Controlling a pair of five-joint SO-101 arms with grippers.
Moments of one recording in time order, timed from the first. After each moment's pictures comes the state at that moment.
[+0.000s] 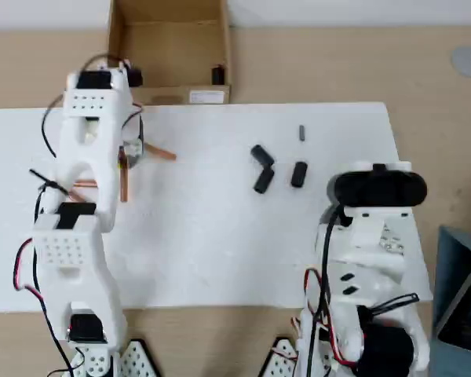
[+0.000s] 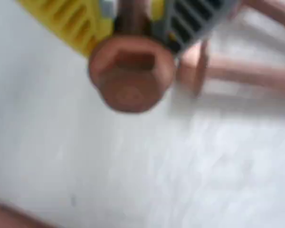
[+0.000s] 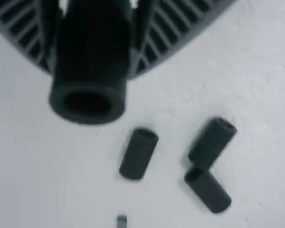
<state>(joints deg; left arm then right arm) -2.8 30.2 -31.3 97.3 -5.6 4.0 -89.2 50.9 81.5 -6.4</state>
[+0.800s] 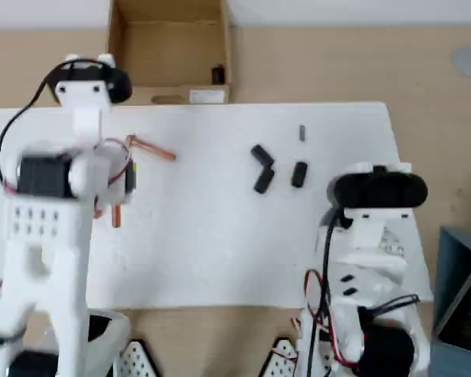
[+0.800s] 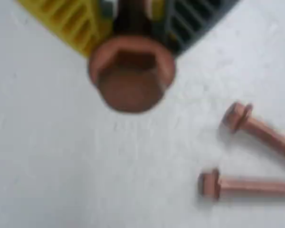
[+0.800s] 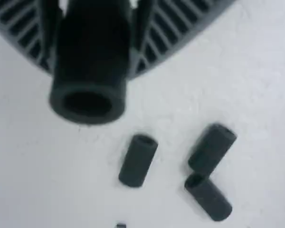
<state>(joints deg) 3.0 -36.0 15.6 88.1 -5.4 4.0 -89.3 52.4 80.7 -6.4</state>
